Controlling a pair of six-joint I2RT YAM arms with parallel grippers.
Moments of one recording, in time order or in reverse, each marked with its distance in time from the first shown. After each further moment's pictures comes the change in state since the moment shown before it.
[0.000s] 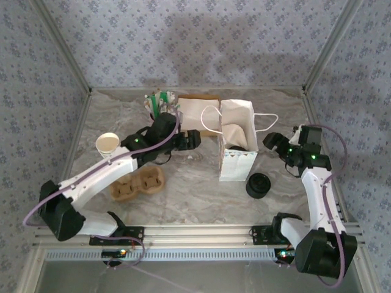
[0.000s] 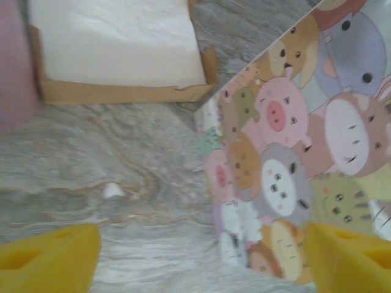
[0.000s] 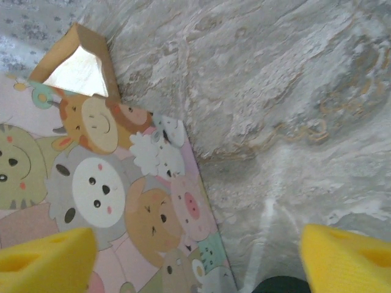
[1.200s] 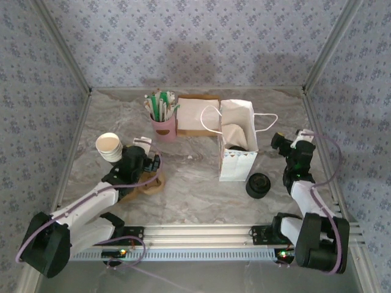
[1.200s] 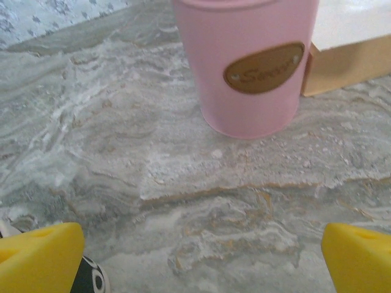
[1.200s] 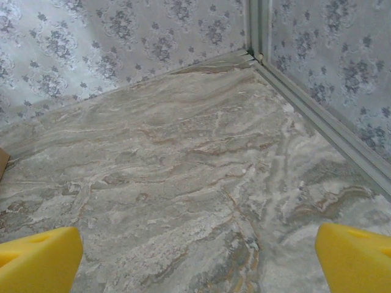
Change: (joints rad) left arm 0.275 -0.317 -0.727 0.546 -0.279 0.685; right arm 0.021 0.075 -0.447 1.024 0.408 -0.300
